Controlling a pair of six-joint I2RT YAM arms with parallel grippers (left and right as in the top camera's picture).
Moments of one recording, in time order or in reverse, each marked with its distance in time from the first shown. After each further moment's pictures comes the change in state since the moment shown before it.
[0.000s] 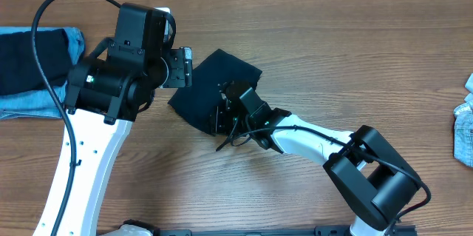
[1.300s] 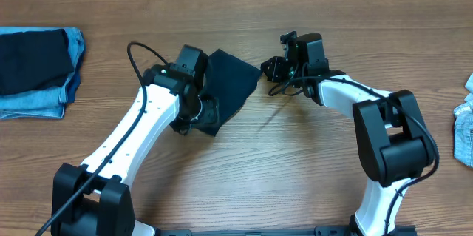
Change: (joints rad) left arm -0.061 0.209 -0.477 0.163 0.255 -0.189; right arm -0.490 0.163 0.146 0.023 -0.064 -0.438
